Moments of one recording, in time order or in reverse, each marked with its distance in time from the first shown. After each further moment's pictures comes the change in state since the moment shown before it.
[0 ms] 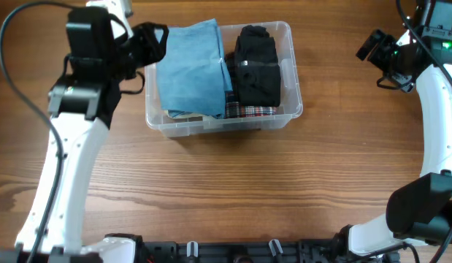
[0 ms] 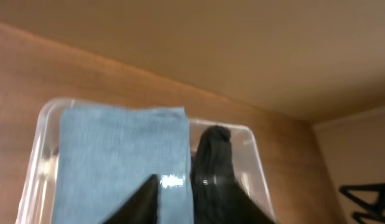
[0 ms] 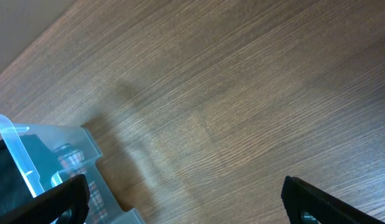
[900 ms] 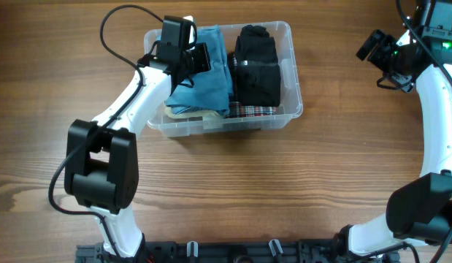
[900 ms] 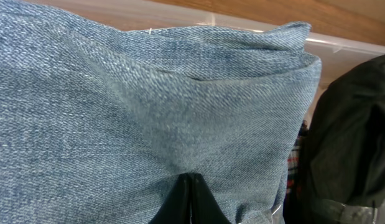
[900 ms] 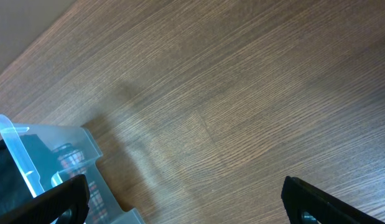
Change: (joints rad) left arm -0.174 0.537 0.046 0.143 -0.169 0.084; right arm 0.000 0.000 0.000 0.000 0.000 0.000
